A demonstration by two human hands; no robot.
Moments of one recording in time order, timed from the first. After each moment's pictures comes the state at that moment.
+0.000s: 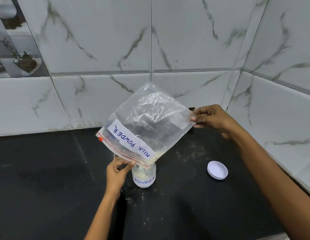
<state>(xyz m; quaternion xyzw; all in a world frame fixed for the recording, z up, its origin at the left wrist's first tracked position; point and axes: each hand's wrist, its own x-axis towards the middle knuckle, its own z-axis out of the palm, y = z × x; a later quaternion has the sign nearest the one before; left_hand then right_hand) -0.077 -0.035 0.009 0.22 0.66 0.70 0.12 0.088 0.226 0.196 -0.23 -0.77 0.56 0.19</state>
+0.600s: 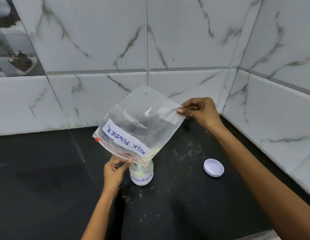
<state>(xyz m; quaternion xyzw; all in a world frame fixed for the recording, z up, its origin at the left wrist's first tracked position) -0.073 -0.034 0.011 0.21 0.66 0.71 0.11 0.073 0.199 0.198 -0.17 -0.77 0.52 0.32</state>
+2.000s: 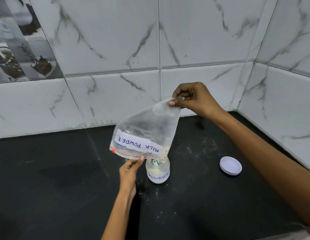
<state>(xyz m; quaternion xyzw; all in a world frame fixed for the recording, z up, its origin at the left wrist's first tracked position) -0.067 -0.037 0.002 0.11 0.58 0.79 0.19 0.034 0.168 0.229 -0.05 -0.85 0.42 0.30</state>
